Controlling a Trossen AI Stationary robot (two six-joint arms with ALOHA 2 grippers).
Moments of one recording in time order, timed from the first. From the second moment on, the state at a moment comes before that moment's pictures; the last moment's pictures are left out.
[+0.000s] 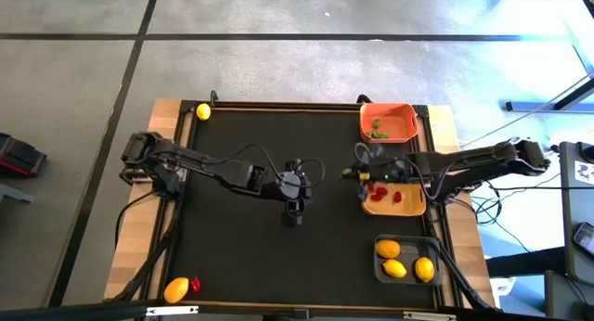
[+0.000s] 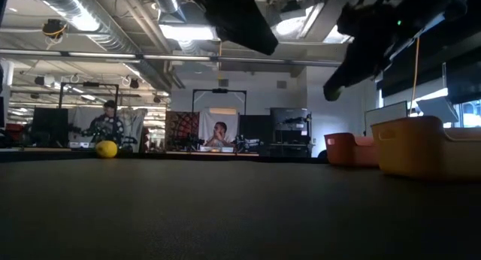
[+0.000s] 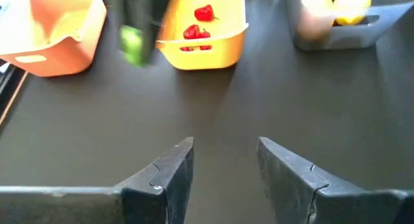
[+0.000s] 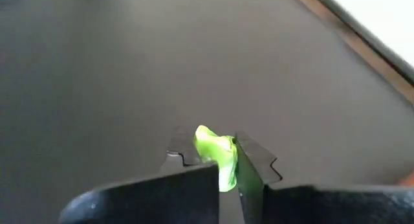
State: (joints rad) left arm -0.17 1.71 1.31 -0.33 -0.26 -0.03; right arm 0.06 1.10 0.68 -0.29 0.31 0.29
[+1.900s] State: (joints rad) left arm -0.26 1.59 1.20 -0.35 -0.26 -0.09; right arm -0.70 1.16 0.68 -0.42 0.22 0.25
